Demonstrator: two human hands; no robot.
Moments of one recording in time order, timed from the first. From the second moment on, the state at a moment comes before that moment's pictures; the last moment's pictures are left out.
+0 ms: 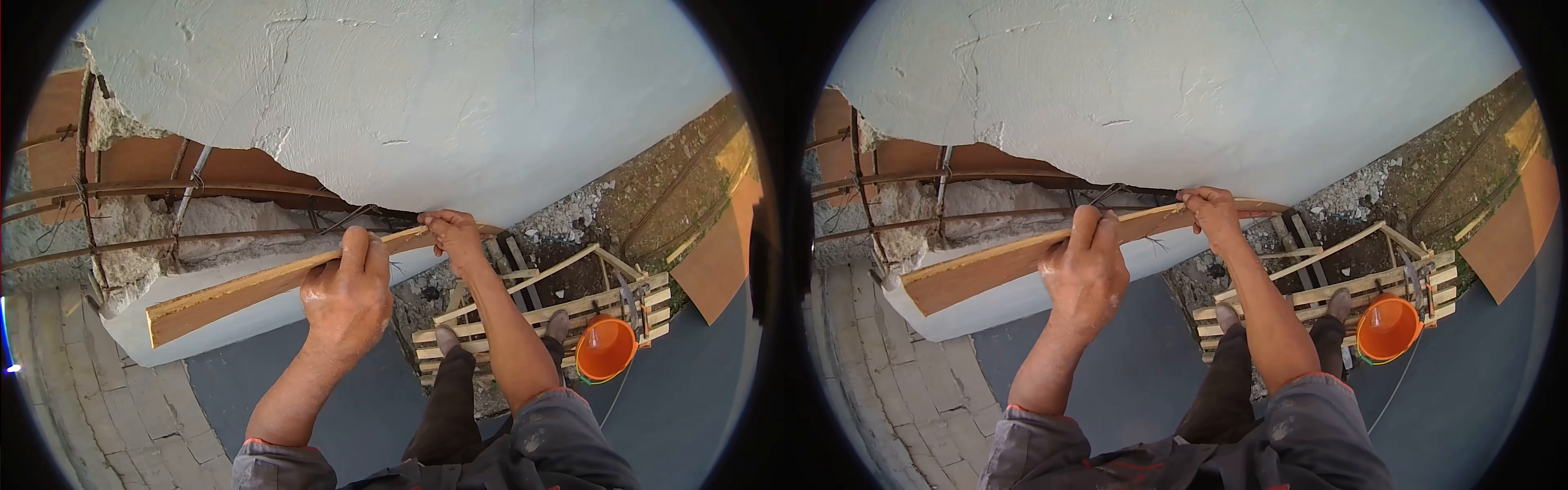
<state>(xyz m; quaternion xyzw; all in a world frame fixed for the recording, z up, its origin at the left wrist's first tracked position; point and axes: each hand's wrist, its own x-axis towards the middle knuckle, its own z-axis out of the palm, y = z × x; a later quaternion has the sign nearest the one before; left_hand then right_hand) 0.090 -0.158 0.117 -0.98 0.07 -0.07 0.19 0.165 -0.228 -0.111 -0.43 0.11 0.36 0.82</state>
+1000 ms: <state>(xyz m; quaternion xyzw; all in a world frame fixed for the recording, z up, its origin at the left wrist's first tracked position) 0.097 -0.158 0.117 -0.98 0.03 -0.07 0.19 0.162 -0.229 -0.117 -0.56 0.02 0.31 0.77</state>
